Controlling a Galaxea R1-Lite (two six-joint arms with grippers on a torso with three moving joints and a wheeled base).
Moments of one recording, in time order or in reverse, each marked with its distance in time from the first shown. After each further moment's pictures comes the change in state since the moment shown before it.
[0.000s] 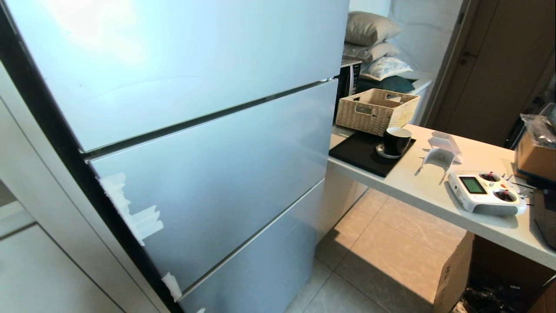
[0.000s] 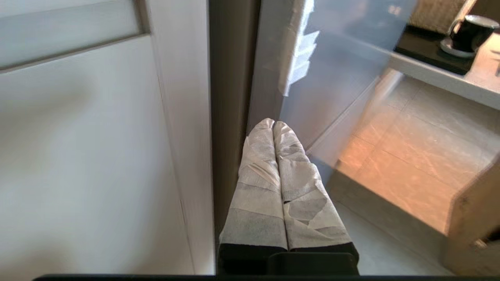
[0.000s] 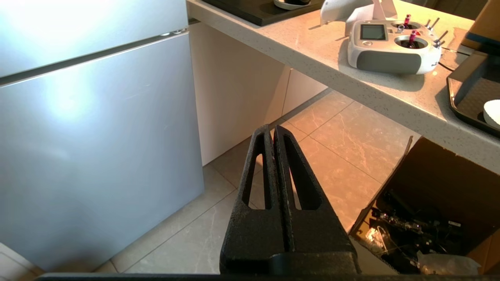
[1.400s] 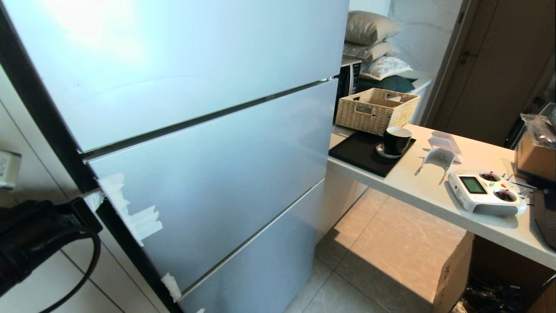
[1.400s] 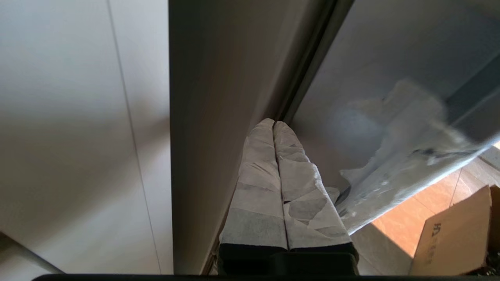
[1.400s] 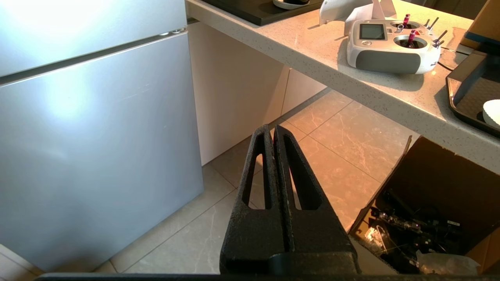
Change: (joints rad) left arm -0.024 0.967 -0.076 -0.797 -0.005 -0.077; right arm 0.000 0.000 0.000 0.000 0.000 0.000
